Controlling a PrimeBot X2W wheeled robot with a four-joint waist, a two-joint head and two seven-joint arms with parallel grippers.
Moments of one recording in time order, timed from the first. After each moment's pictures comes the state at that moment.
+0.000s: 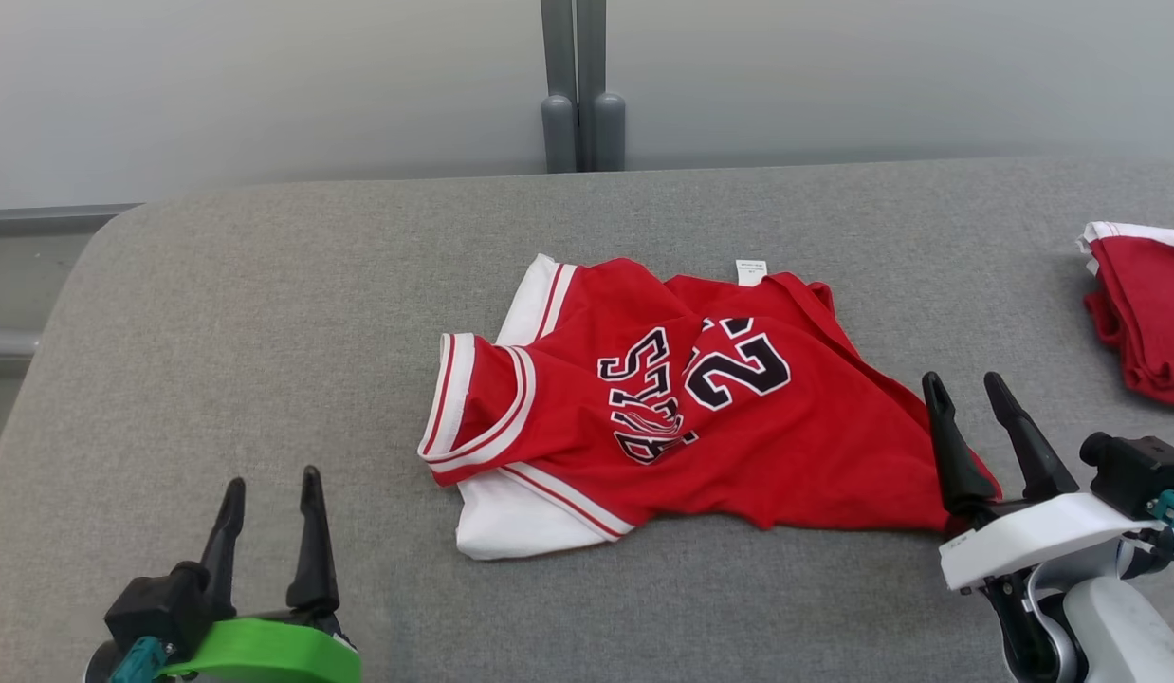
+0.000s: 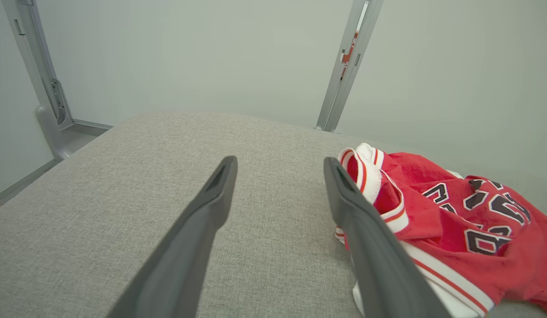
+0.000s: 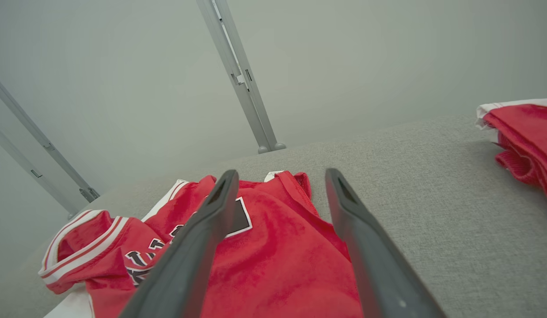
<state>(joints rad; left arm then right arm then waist) 0.04 0.15 -0.12 0.12 -0.42 0.02 -0.24 -0.12 -0.26 0.16 0.23 0.58 0.13 -0.26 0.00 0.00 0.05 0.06</state>
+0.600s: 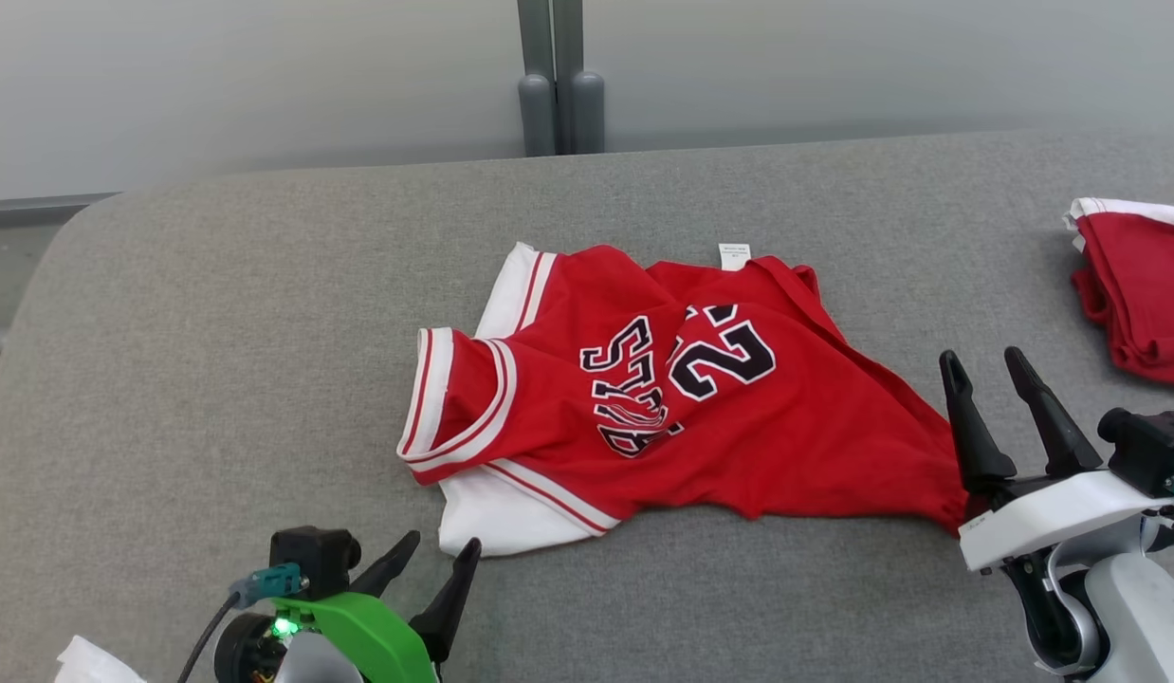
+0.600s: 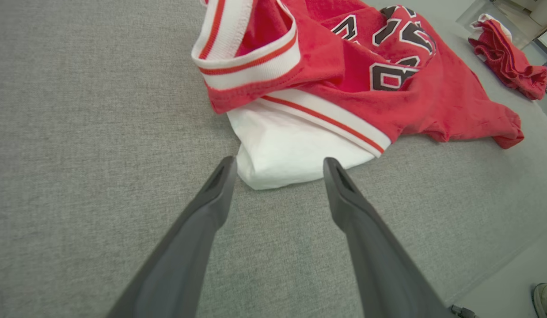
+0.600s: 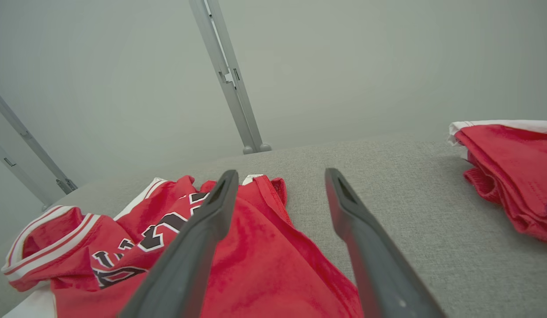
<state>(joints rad) -0.04 0.24 -0.38 0.18 -0.59 -0.12 0.17 -0.16 -0.32 0.17 0.23 0.57 0.13 -0.26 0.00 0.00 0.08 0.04</state>
